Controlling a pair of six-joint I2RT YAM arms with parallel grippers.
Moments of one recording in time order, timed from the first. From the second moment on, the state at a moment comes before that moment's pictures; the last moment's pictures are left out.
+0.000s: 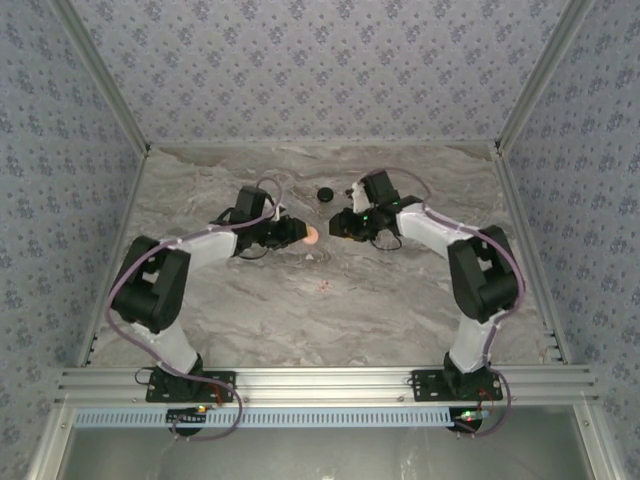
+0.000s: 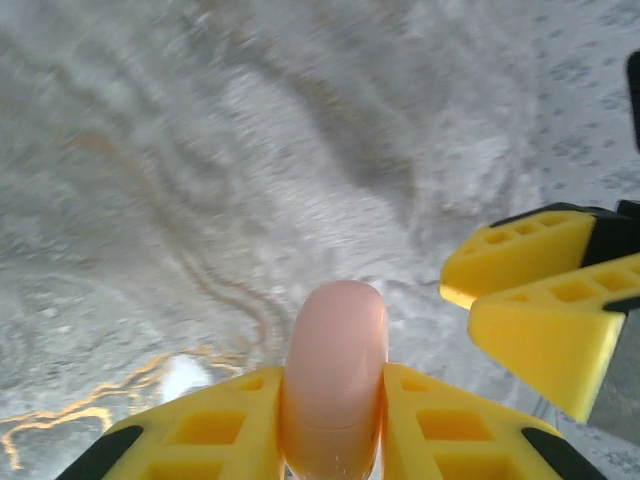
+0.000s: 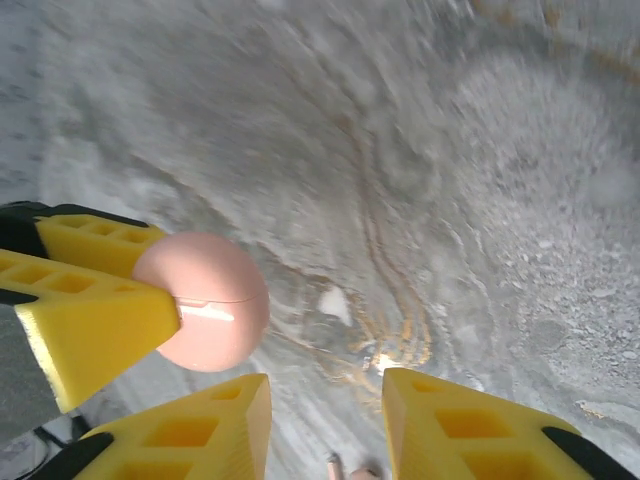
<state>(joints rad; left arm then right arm) -0.43 1.68 0.96 0.01 0.62 -0.70 0.44 1.77 1.21 -0.35 -0.56 0.50</state>
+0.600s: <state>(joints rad) -0.47 1.38 0.91 0.15 0.73 -0.63 0.35 1.47 1.05 -0.07 -0.91 0.51</state>
